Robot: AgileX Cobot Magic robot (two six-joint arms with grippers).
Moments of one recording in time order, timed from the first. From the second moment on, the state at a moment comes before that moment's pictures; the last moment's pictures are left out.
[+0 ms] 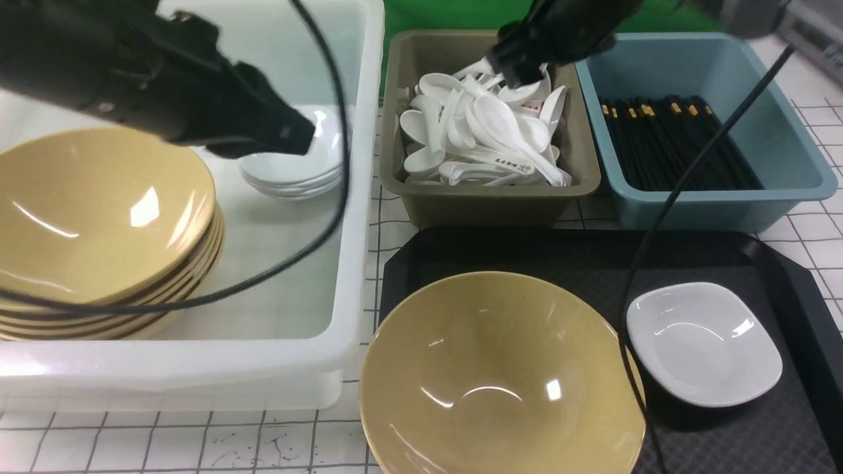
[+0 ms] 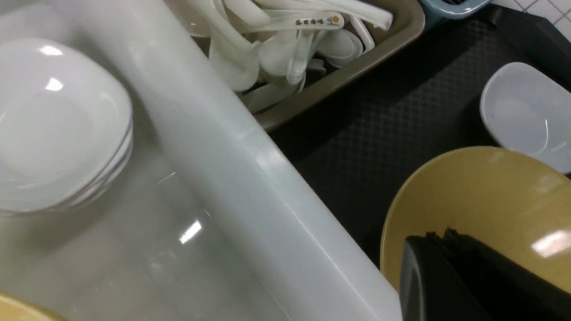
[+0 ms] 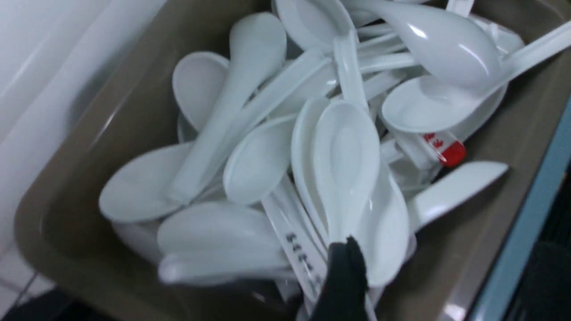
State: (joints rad) right arm 0.40 2.12 -2.24 -0.10 1.13 -0.07; left arm -0.25 1.37 -1.33 -0.52 0.99 0.59
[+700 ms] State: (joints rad) right arm 0.47 1.41 -1.46 0.15 1.25 -0.31; left arm -0.64 1.97 -1.68 -0.13 1.16 0.35
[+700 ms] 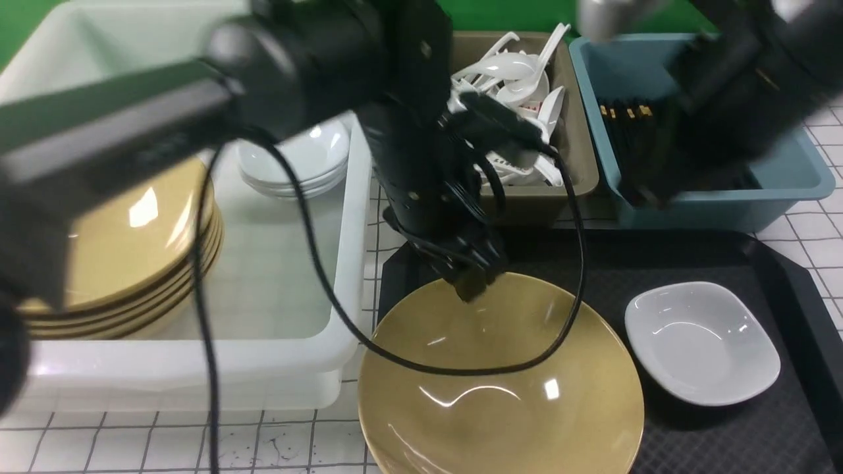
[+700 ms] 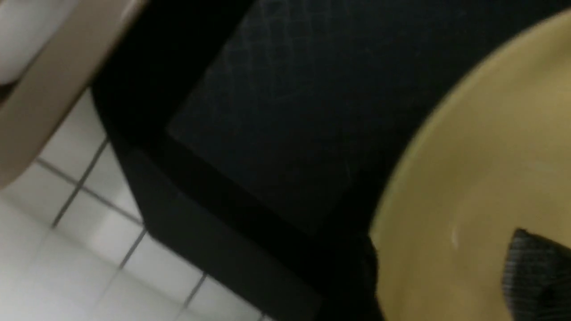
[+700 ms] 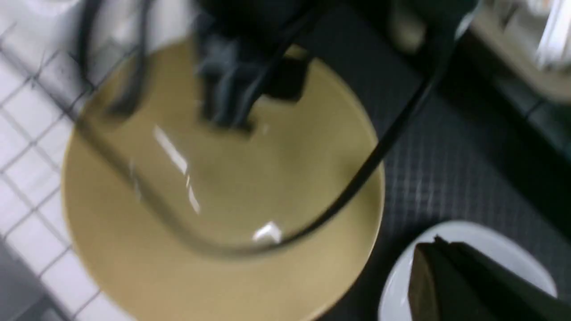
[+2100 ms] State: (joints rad) right arm 0.79 1.50 -1.77 0.13 1.17 -0.42; left arm 0.29 1.44 -1.63 -0.34 1.25 0.26
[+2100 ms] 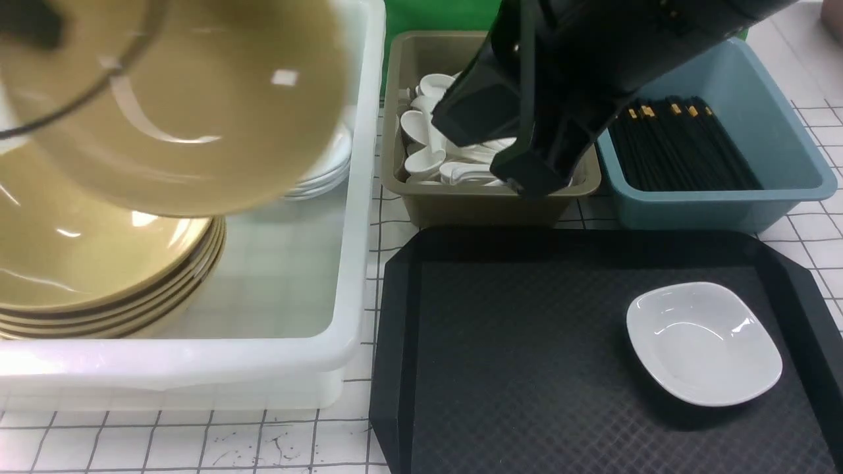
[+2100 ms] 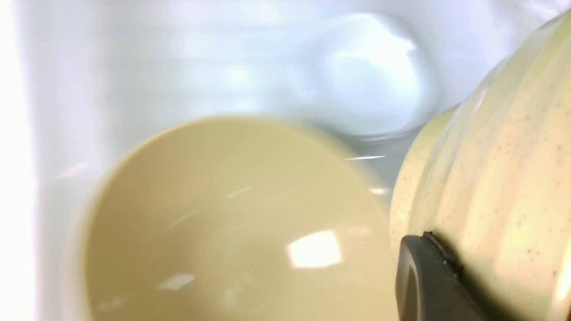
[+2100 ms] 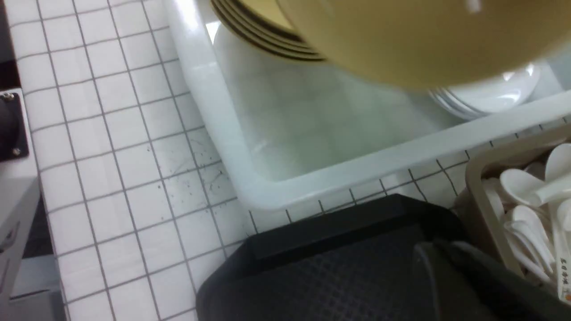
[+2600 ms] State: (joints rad) right arm 0.79 1.50 -1.77 0.10 1.12 -0.44; left arm 0.49 1.45 -1.26 -0.29 1.03 0.26
